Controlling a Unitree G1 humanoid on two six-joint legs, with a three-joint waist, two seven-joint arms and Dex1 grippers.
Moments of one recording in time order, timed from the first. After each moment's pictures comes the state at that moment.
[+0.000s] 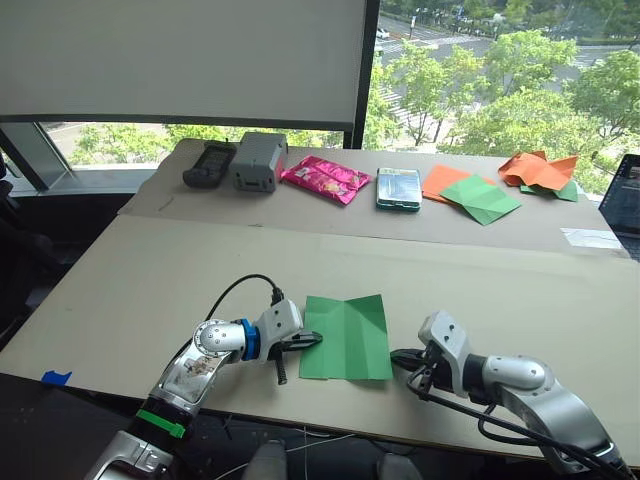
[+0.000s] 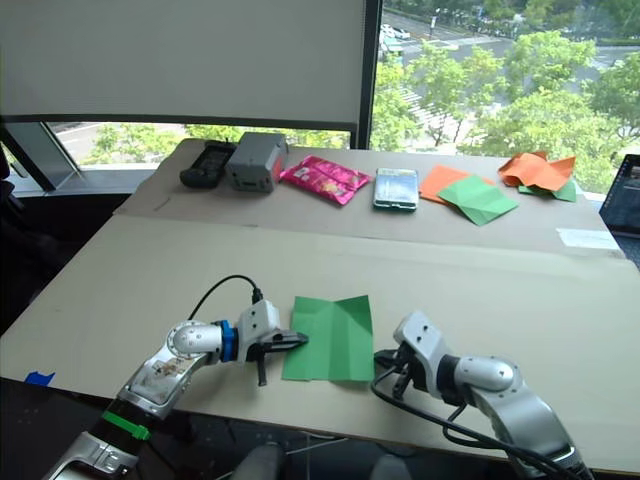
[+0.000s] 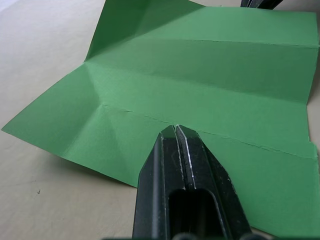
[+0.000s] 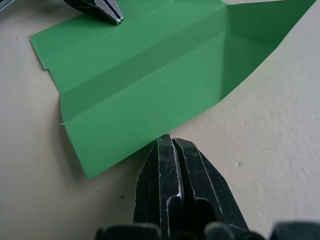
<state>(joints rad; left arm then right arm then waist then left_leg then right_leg) -0.29 0.49 -0.32 0.06 -0.11 0.15 -0.96 0.05 -0.68 0.10 -0.43 0.29 0.60 0.79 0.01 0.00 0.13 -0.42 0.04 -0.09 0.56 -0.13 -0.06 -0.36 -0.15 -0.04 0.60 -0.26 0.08</state>
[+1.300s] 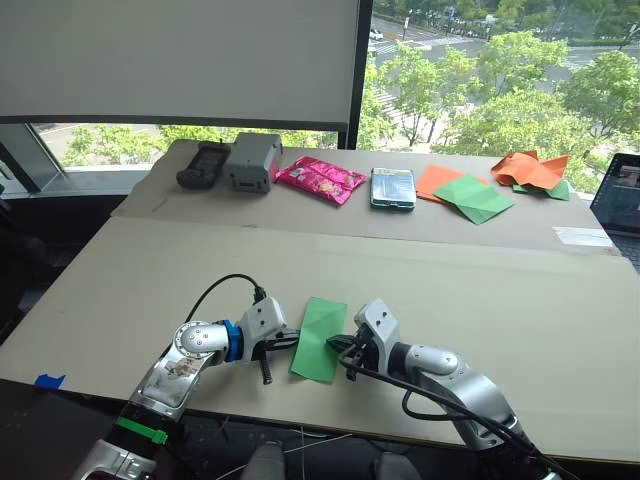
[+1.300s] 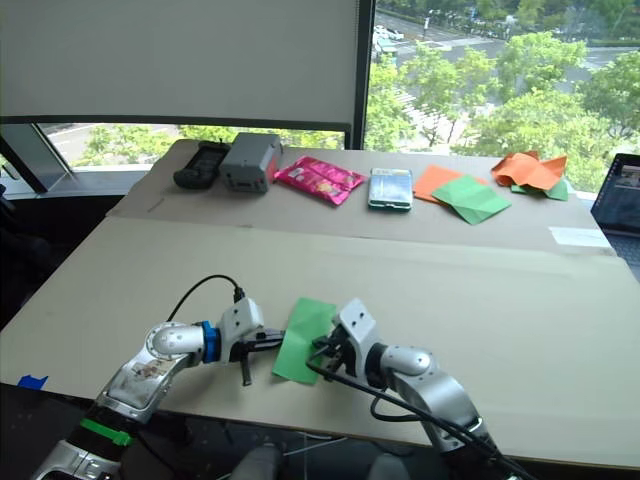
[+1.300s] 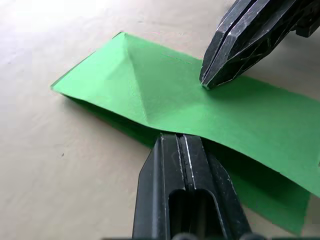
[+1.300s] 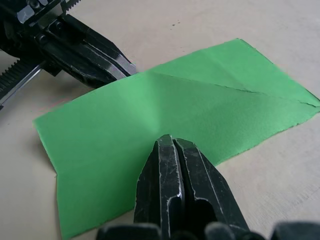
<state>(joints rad) -0.22 0.59 -0.19 -0.04 -0.18 0.29 -0.95 -0.16 -0.36 0.33 -0.29 0.25 0.66 0.58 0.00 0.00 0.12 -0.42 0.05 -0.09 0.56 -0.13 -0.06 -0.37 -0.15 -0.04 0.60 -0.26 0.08</state>
